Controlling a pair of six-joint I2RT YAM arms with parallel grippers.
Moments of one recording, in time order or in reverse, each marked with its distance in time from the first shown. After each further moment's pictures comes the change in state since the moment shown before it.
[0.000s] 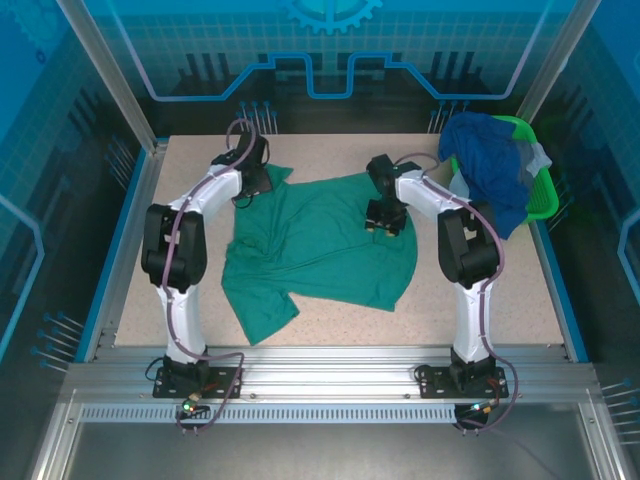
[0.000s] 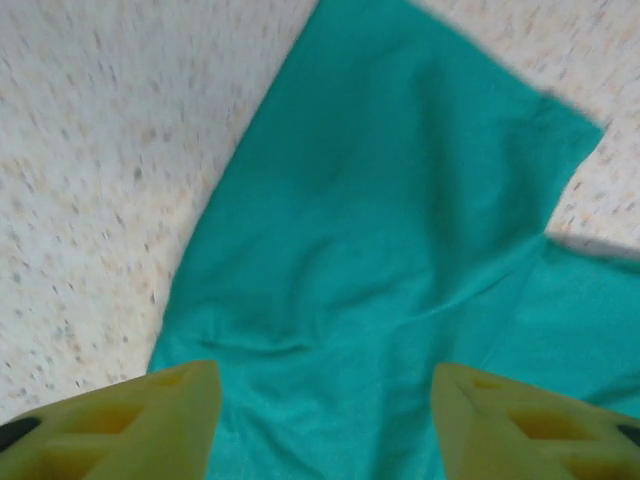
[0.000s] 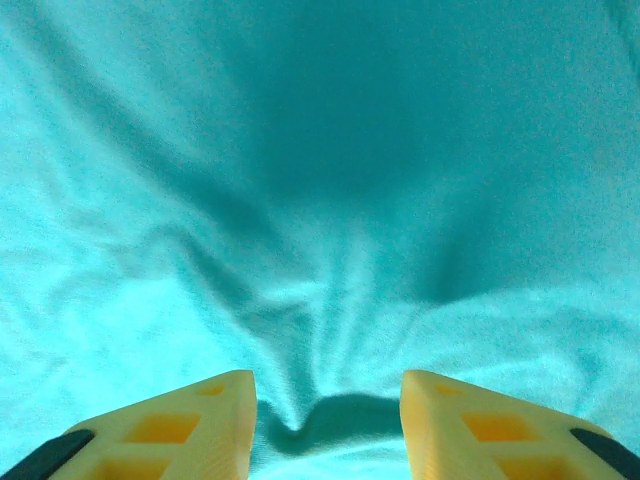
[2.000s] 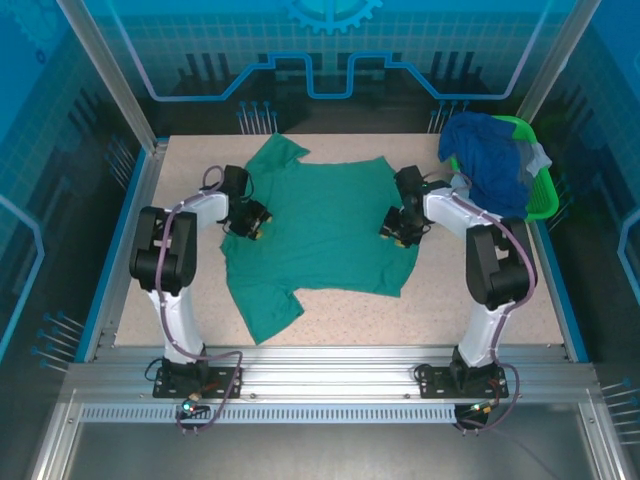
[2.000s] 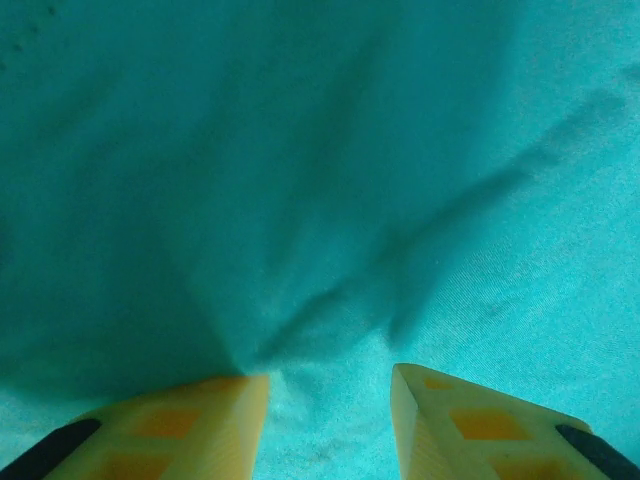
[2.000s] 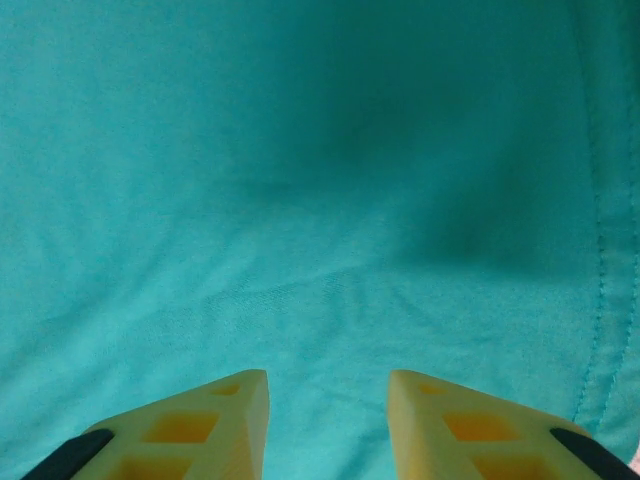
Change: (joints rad) left arm 0.074 -0.049 -0.342 0.166 0.481 -0.522; right arm -0.092 -0.240 -0.373 0.214 -0.130 0.106
